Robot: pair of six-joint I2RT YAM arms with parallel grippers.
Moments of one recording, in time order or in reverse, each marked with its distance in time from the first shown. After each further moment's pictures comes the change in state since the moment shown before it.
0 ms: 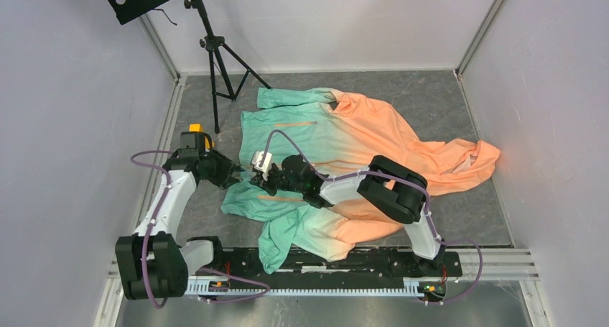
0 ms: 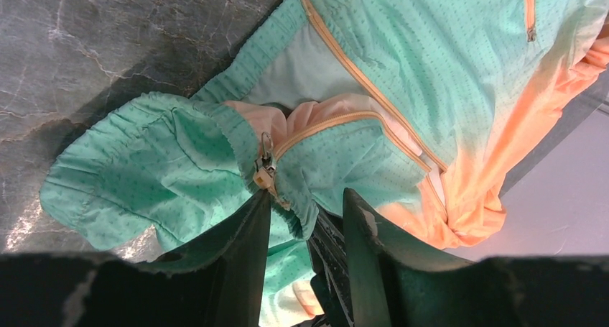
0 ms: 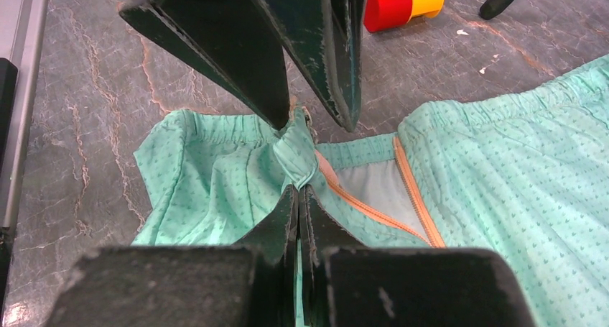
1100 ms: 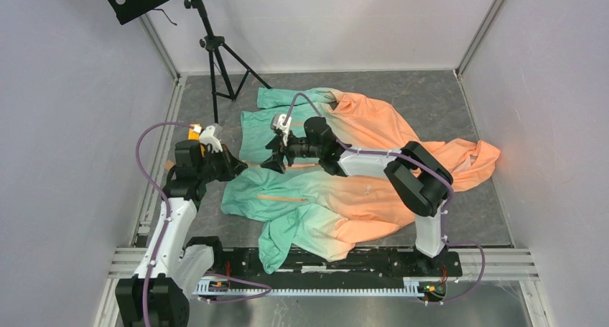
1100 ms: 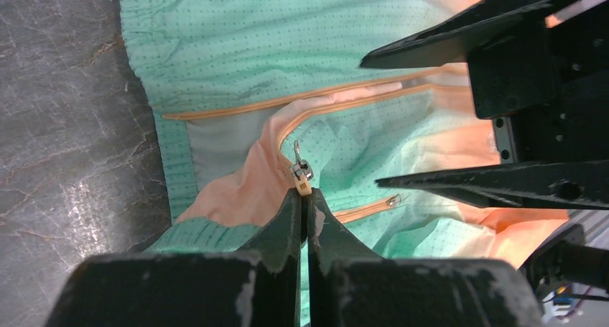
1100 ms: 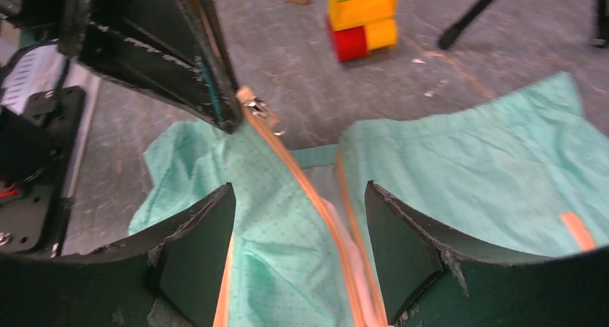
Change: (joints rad) left arm -0.025 -0.246 -0.156 0.346 0.239 0.668; right arm -0.246 -0.138 0.072 -0.203 -0.332 0.069
